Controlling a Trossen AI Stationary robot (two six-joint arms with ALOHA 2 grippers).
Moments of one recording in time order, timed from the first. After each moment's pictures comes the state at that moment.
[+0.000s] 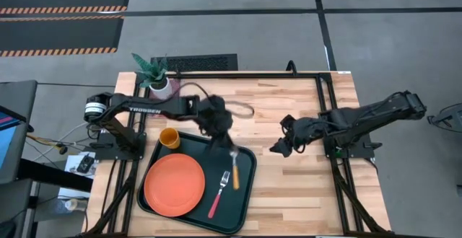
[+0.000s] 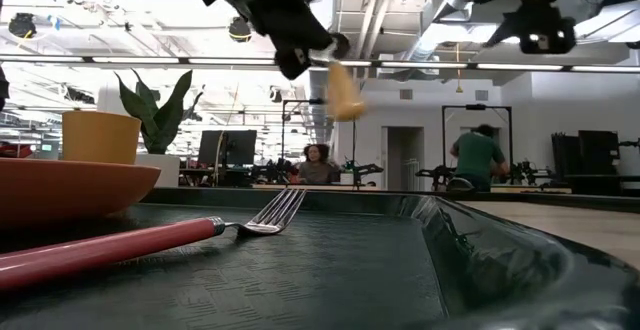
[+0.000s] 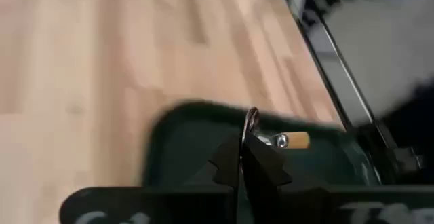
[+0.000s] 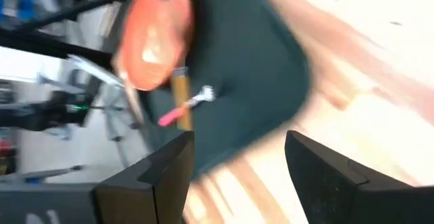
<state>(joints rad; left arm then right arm) 0.11 1.61 1.20 -0.33 0.51 -0.02 0.21 1.04 0.85 -0.49 0.03 1.14</state>
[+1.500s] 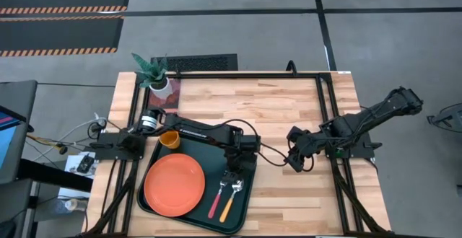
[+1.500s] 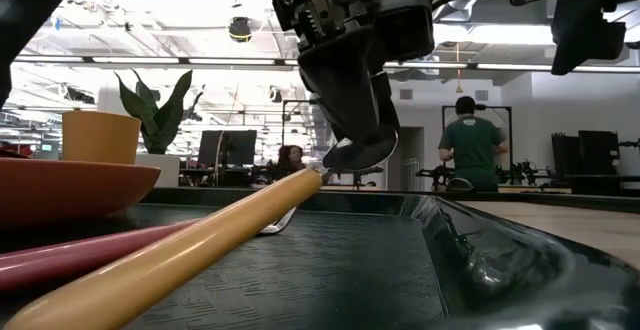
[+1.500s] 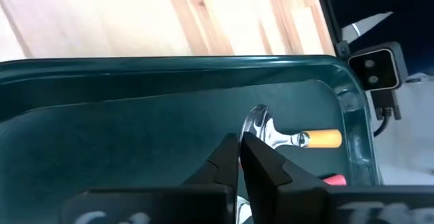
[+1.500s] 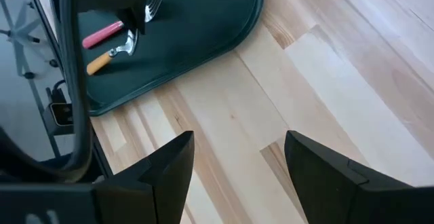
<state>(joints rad) -0.10 2.20 1.74 -0.75 0.60 0.10 0.39 1.05 0.85 -0.75 0.09 1.05</state>
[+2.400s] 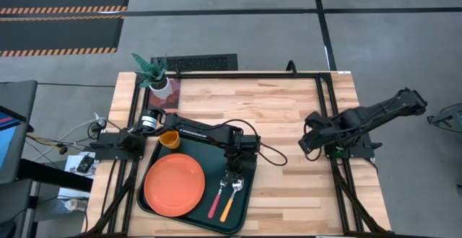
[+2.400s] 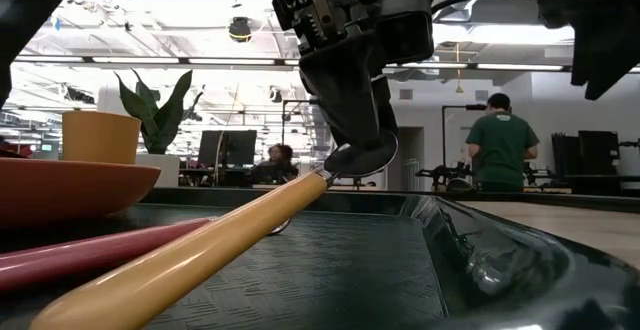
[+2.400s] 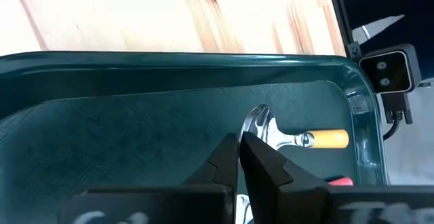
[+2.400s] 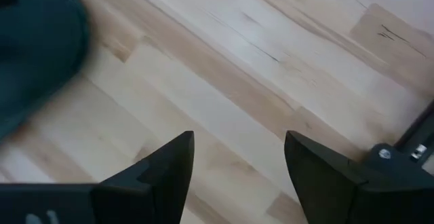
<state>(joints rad) -0.10 2.20 1.74 -0.75 0.57 0.08 0.34 0.92 0.85 -1.22 0.29 1.26</state>
